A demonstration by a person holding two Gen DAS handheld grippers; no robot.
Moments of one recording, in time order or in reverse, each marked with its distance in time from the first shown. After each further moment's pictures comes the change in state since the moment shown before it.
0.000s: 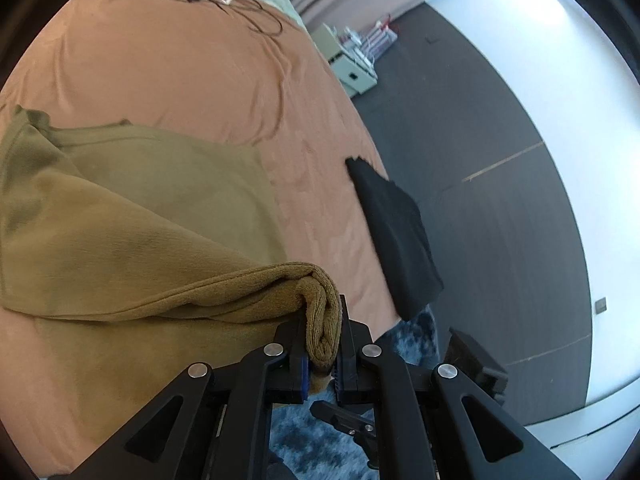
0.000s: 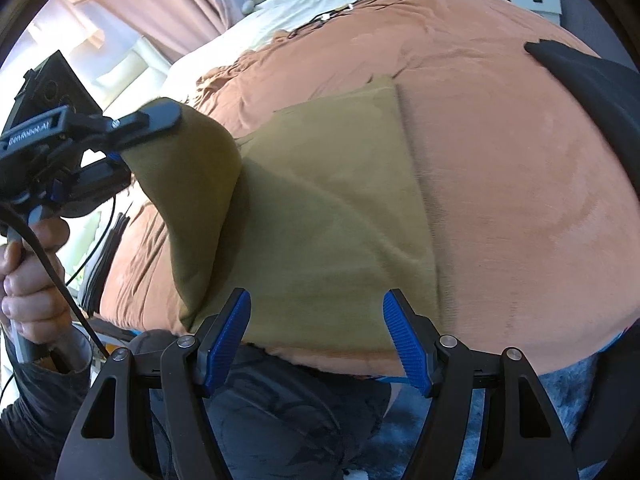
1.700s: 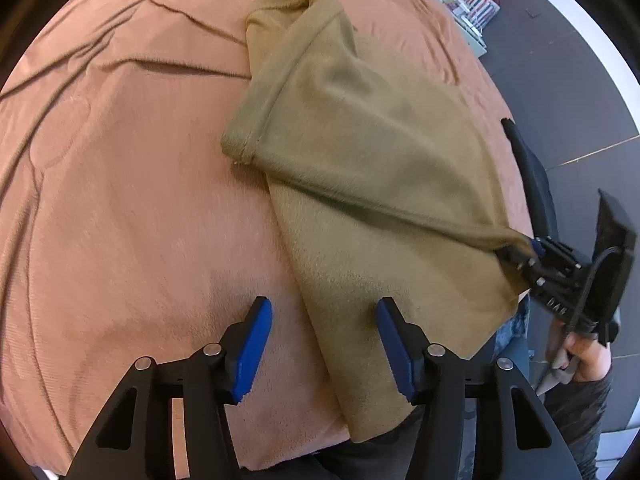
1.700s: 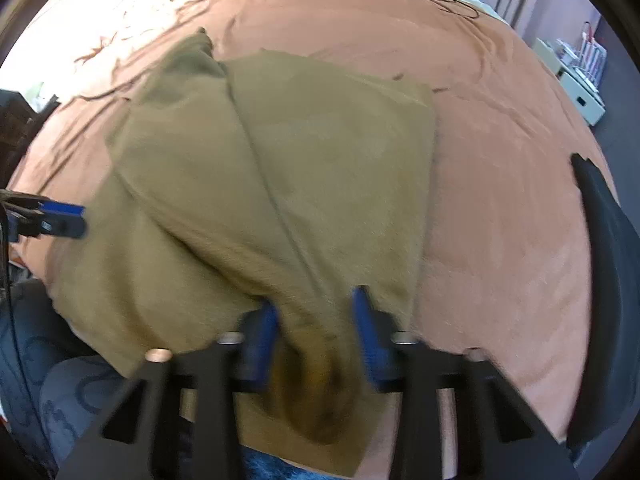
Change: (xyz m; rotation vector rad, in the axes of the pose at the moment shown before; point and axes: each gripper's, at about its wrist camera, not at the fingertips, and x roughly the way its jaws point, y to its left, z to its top) left arm -0.027 0.158 -0.054 -0.098 0.134 0.352; right arm 0.097 0.051 0.065 -0.415 0.194 -0.326
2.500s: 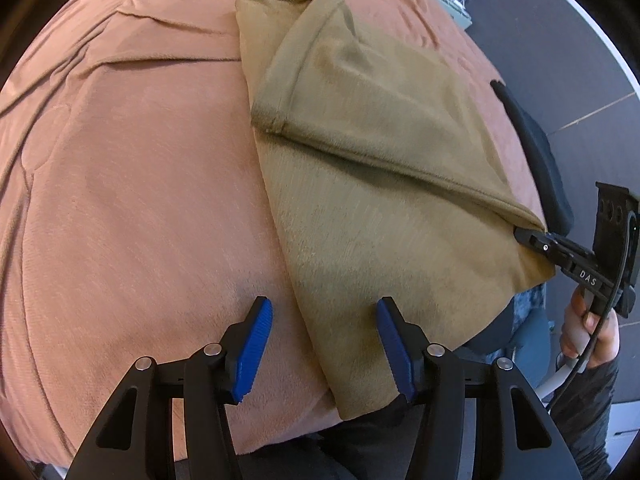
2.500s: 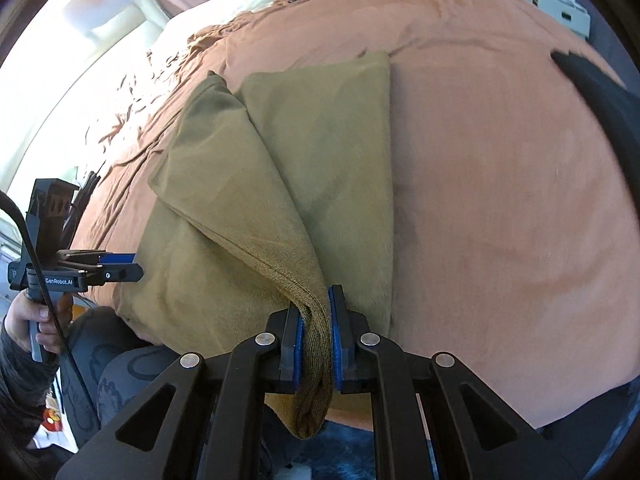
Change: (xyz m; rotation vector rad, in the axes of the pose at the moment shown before) left arm 0.023 -0.027 -0.007 0.109 0.037 0.055; right arm -0.021 -0.067 -0.063 0.280 -0.062 0.261
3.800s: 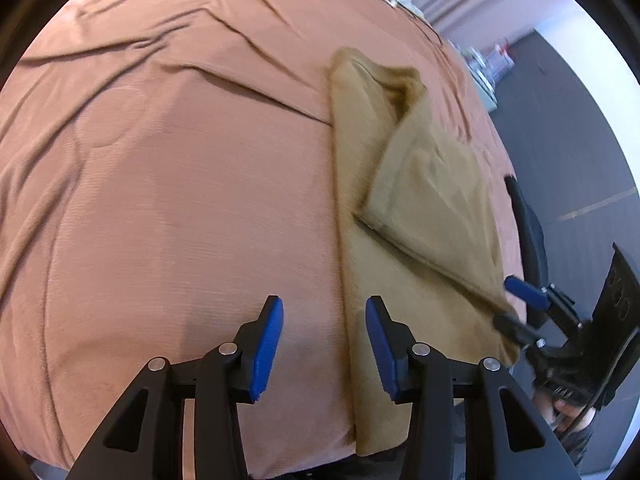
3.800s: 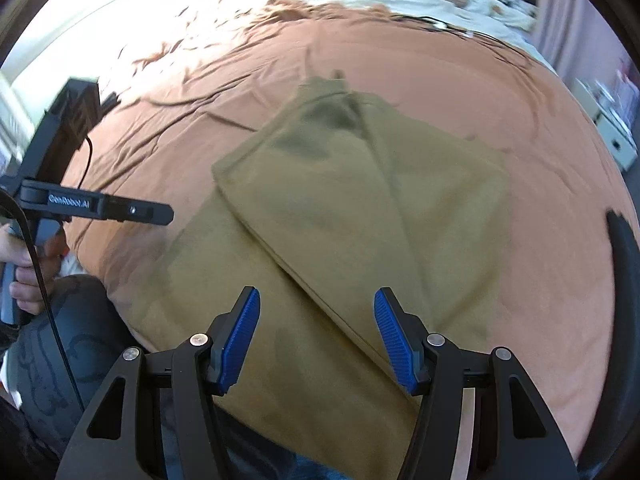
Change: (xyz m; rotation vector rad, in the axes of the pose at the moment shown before) left arm -0.027 0.053 0.006 -0.260 -0.210 -0.085; right arm 0.020 0.123 0.026 -0.421 0.013 -0.136
